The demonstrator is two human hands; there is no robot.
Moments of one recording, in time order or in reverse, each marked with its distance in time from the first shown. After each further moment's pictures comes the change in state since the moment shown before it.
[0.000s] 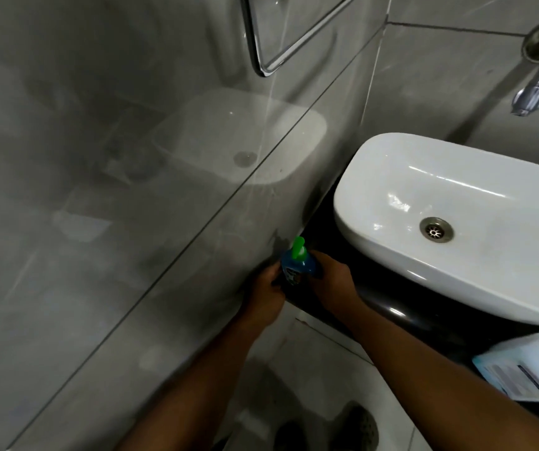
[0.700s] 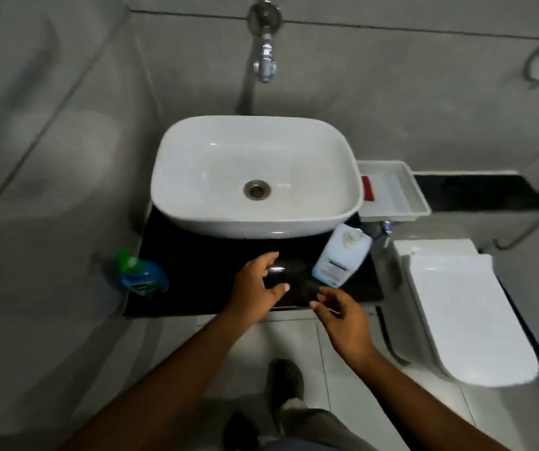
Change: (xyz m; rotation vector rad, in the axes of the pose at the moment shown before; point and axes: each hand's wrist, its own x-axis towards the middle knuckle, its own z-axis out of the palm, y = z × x) left_hand -0.045 0.041 0.165 0.165 -0.556 0.279; right_hand -0.224 0.086 -0.120 0.177 0.644 0.502
